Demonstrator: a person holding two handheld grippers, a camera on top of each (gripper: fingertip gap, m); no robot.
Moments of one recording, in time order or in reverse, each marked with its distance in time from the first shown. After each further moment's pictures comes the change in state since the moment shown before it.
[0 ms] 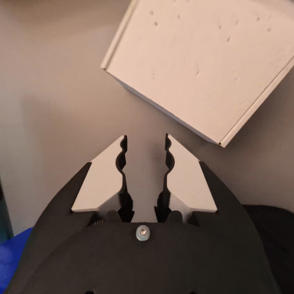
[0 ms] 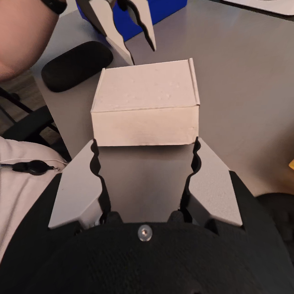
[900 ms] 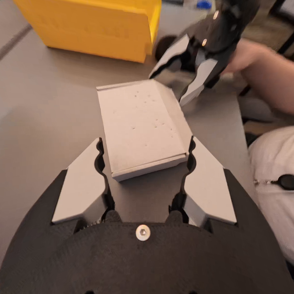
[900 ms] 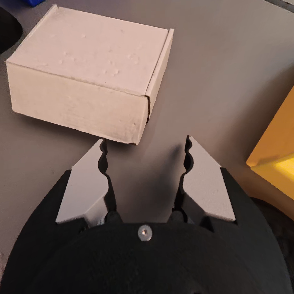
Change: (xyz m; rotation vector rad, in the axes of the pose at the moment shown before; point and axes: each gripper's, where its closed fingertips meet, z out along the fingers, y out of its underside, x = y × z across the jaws) left arm 0.005 -0.044 -0.030 0.516 0.068 -0.382; right arm 0.076 0.013 0.043 -0.128 0.272 0.013
